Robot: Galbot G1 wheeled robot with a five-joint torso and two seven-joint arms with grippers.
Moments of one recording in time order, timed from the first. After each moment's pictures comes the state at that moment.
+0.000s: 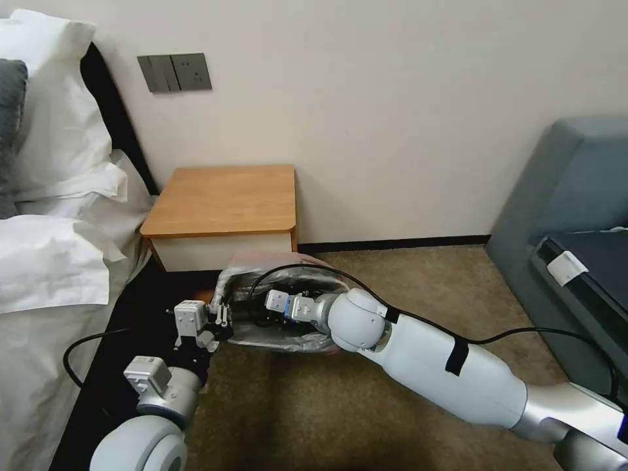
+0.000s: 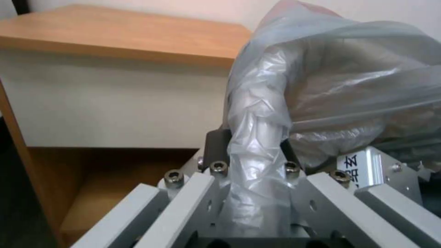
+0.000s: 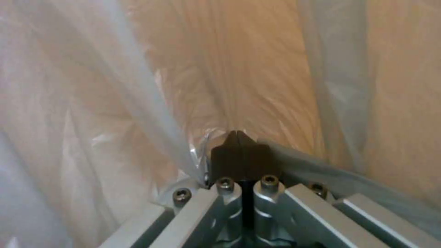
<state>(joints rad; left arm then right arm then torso) 1.66 -1.30 -0.54 -2.33 -0.40 0.25 -0.07 -0.47 1.14 -0.57 1.73 -0.11 -0.62 -0.38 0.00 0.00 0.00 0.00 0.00</state>
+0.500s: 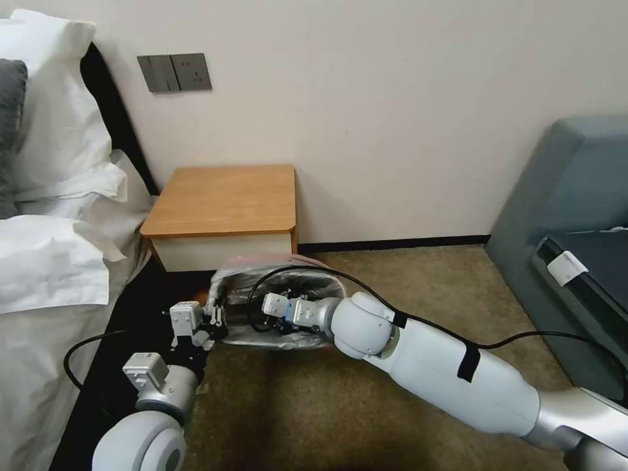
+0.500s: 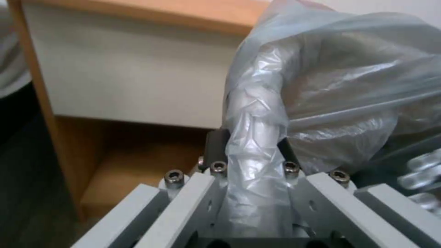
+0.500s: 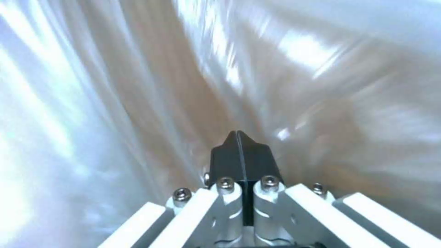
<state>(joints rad) 1.63 -1.31 -0.57 -2.25 -0.46 0.26 -0.11 -0.50 1.09 -0.52 1.90 0.07 -0.66 -0.34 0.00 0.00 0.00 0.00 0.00</state>
